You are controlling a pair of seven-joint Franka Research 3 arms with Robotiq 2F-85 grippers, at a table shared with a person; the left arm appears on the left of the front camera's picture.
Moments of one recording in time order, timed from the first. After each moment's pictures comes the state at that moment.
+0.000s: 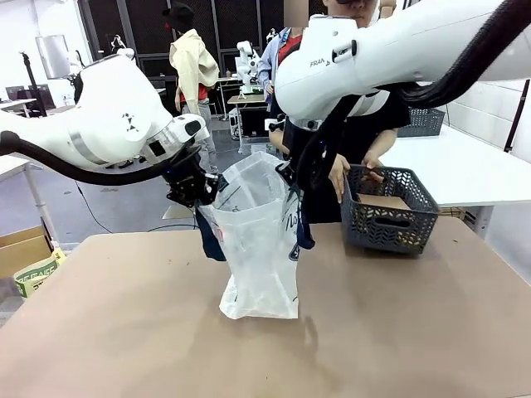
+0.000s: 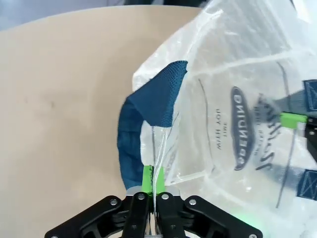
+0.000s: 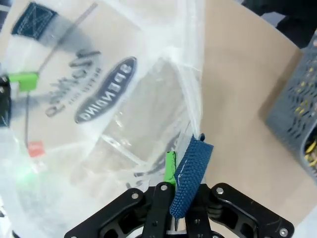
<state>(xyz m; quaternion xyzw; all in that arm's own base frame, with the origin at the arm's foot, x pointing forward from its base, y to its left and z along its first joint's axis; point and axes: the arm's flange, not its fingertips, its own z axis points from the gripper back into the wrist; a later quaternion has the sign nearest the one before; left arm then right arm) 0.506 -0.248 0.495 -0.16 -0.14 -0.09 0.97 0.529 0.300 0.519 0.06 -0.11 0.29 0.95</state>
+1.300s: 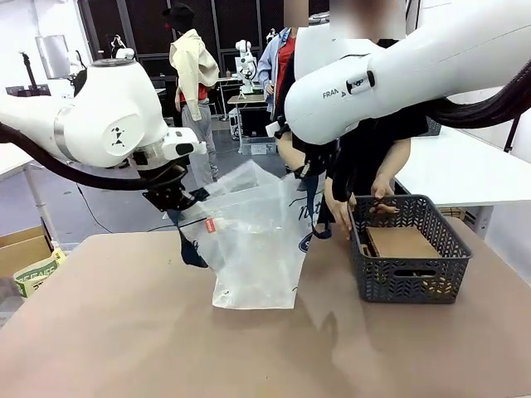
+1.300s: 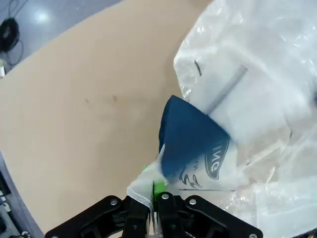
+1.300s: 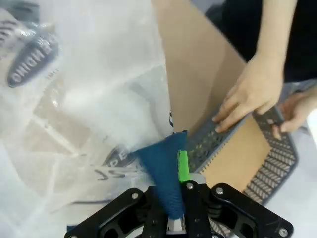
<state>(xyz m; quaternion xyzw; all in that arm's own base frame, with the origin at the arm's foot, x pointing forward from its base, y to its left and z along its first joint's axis) 0.499 -0.229 0.491 -0.01 -0.15 -0.20 0.97 0.510 0.294 0.527 -0.08 -0.17 0.41 0.89</state>
